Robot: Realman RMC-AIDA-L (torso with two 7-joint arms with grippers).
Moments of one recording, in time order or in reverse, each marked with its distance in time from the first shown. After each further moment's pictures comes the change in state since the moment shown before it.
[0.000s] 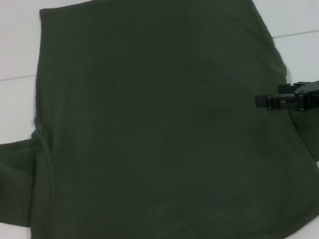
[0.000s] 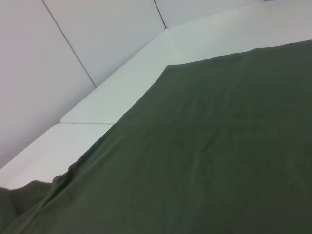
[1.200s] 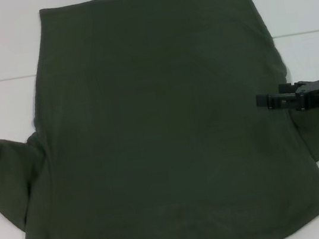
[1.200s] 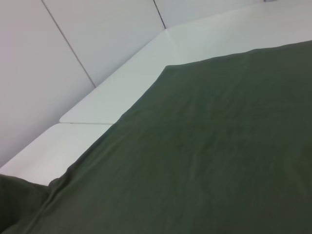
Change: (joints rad) left arm -0.063 0.001 0.001 0.191 0.068 0.257 -0.229; right arm 0.000 -0.003 0.000 0.002 0.002 0.000 -0.003
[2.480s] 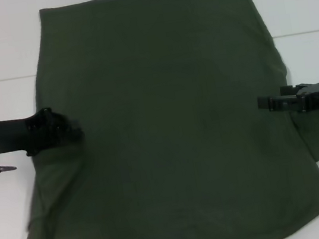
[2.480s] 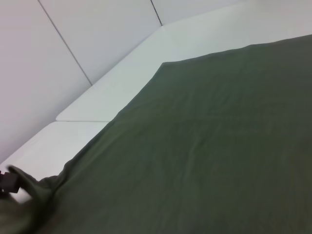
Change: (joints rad) left arm -0.140 -0.072 0.003 -0.256 -0.070 -0.067 -0.024; right arm 0.000 -0.004 0.002 0.015 -0.004 0.008 0.001
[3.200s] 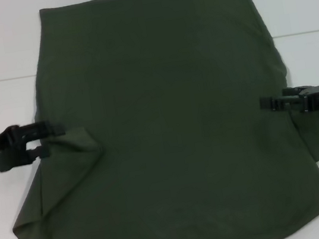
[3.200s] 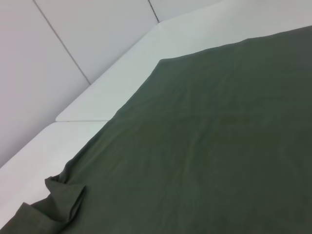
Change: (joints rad) left arm 0.127 0.059 0.002 0.012 -0.143 0.162 0.155; right arm 0.000 -0.011 0.000 0.012 -0.001 -0.007 0.042
